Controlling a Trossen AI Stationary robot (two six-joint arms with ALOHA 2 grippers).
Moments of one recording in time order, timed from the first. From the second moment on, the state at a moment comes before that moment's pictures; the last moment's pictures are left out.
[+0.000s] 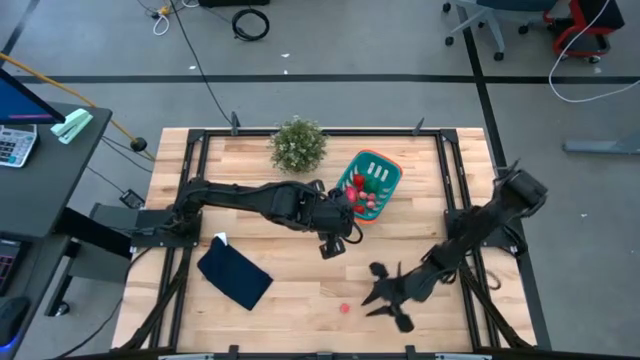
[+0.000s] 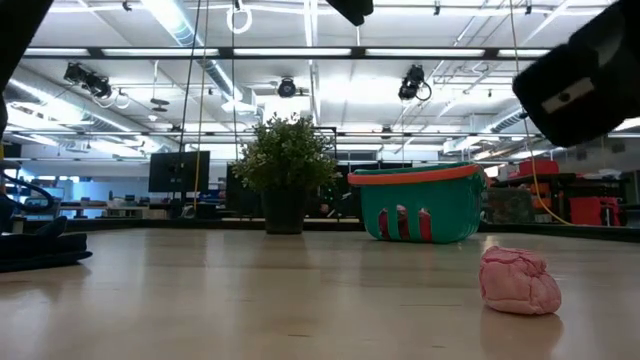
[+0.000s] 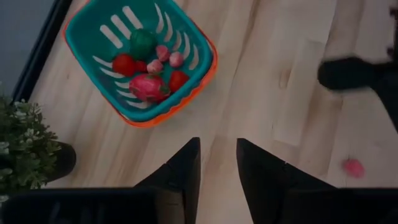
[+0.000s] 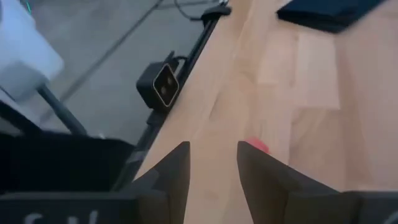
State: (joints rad) left arm -0.21 2.09 2.31 -1.29 -0.36 -0.41; right arm 0.70 1.62 0.60 0.56 0.18 0.41
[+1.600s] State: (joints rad) left arm -0.24 1.98 2.31 -1.39 -0.39 -0.54; right arm 0.54 1.89 0.95 0.45 0.20 0.12
